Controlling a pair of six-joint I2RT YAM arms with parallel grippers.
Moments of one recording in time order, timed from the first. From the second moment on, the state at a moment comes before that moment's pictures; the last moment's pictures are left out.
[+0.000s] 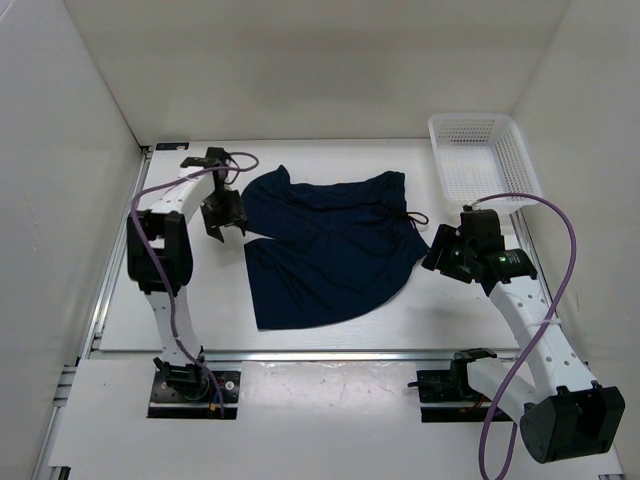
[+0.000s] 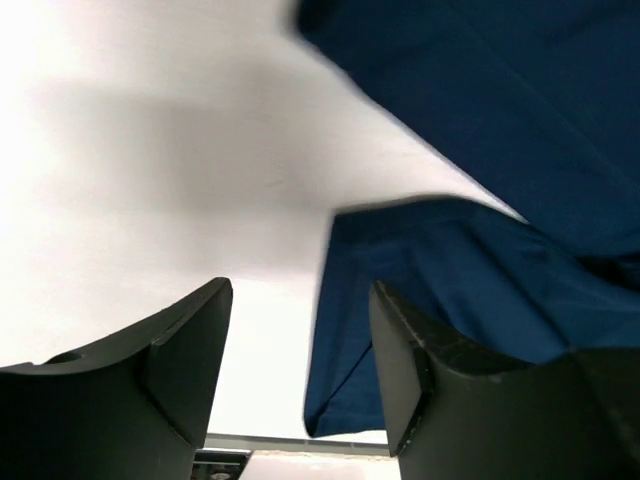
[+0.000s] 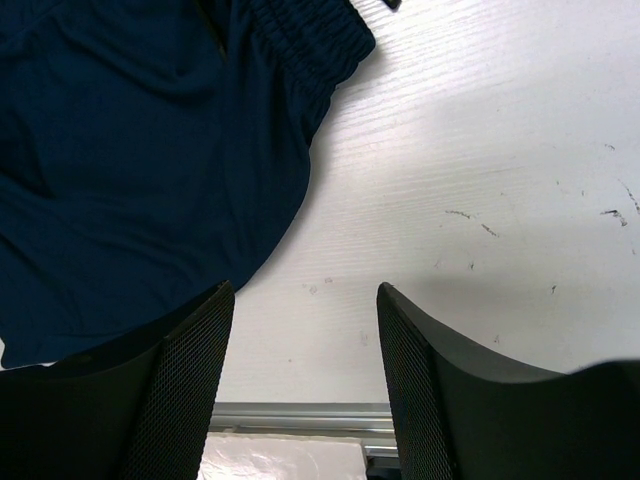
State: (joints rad) left arm -0.13 2.03 1.63 -1.03 0.00 -0.40; right arm 0.20 0.96 0.85 -0.80 -0.02 0.46
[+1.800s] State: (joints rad) left arm -0.21 1.23 1.00 -0.90 0.09 -0.72; right arm 0.08 1.52 0.85 -0.43 -0.25 0.63
